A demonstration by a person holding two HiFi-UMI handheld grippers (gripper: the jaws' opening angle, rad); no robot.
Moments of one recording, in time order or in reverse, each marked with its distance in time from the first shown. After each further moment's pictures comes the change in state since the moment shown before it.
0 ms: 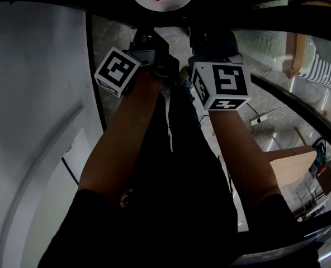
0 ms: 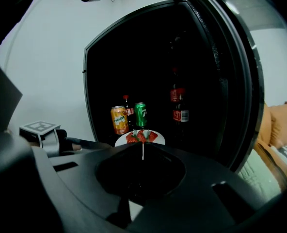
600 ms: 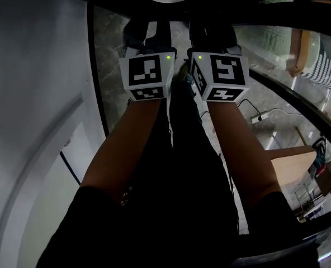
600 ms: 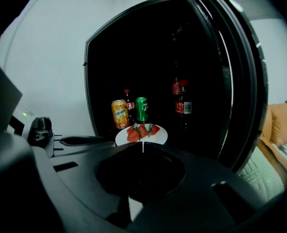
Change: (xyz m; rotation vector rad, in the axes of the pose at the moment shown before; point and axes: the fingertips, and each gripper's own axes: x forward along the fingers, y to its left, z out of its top) left arm -0.011 -0.024 -0.021 1.255 0.137 0.130; right arm 0.007 0.011 -0.021 -0.003 0.043 0.002
